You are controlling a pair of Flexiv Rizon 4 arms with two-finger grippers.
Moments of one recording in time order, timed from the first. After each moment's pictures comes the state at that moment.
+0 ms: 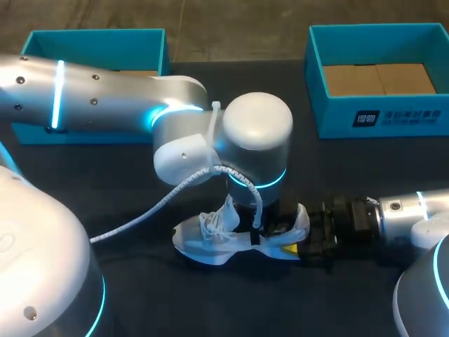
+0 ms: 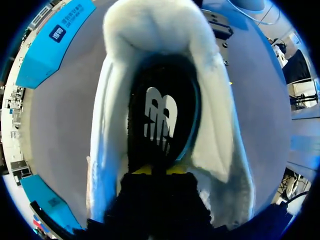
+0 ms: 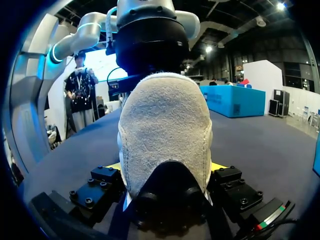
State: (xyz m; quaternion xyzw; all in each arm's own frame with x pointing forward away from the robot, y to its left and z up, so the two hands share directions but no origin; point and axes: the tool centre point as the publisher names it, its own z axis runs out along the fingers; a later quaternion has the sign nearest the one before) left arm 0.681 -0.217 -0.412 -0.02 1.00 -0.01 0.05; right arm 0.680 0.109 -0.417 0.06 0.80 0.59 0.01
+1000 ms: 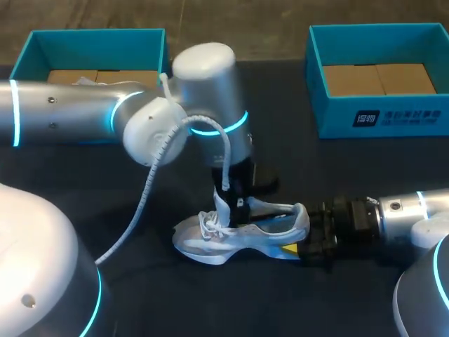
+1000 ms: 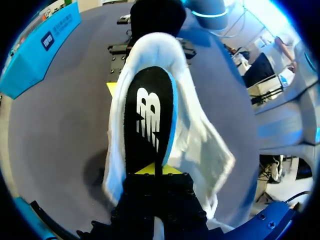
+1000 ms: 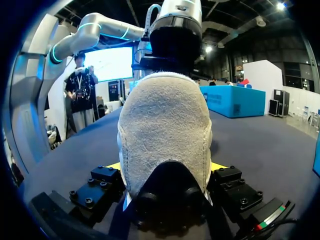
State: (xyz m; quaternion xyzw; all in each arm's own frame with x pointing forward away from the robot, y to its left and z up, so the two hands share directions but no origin) left arm 0.676 -0.203 -0.381 0.05 0.99 -0.11 -0.11; right arm 0.679 0.109 -0.416 0.06 0.80 0.59 0.01
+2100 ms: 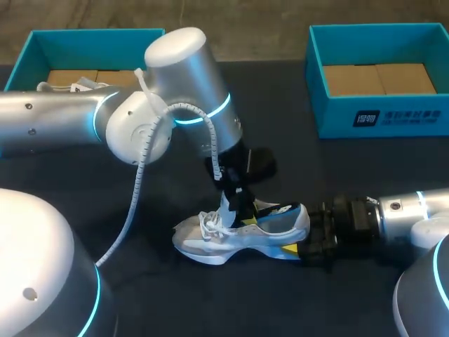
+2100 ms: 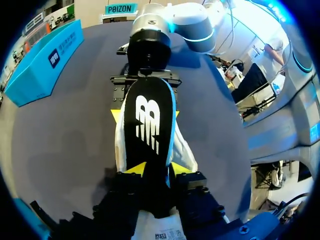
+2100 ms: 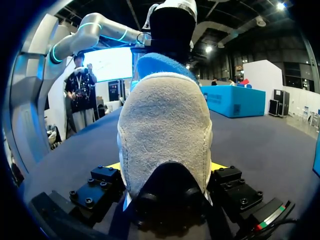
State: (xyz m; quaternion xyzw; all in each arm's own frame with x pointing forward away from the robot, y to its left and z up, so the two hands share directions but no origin) left arm 0.672 -0.218 -0.346 0.04 0.98 -0.18 -0.11; right arm 0.679 0.109 -0.416 0.06 0.80 0.59 0.01
